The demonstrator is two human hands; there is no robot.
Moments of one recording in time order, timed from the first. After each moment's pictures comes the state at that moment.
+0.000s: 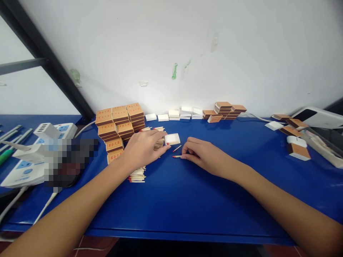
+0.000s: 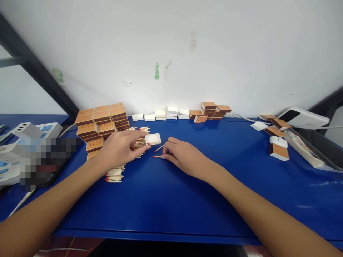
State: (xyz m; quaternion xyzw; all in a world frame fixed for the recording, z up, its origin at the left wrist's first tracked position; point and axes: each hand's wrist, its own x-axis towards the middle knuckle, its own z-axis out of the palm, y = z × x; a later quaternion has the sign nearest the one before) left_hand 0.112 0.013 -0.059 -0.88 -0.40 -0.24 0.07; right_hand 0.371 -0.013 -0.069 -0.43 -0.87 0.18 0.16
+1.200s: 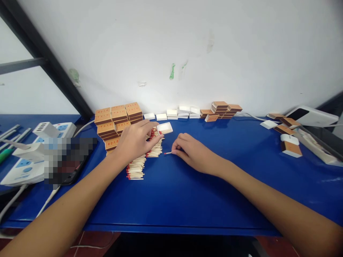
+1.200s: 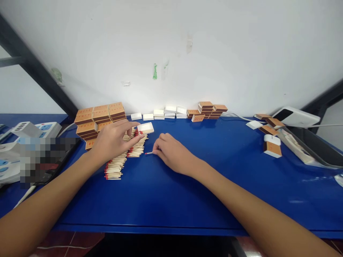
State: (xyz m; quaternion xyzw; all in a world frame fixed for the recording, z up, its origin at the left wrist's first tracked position) left_hand 0.102 0.025 -0.052 -0.86 -0.41 -0.29 0.09; right_hand 0.346 -0.009 -0.069 -0.40 -0.88 0.17 0.19
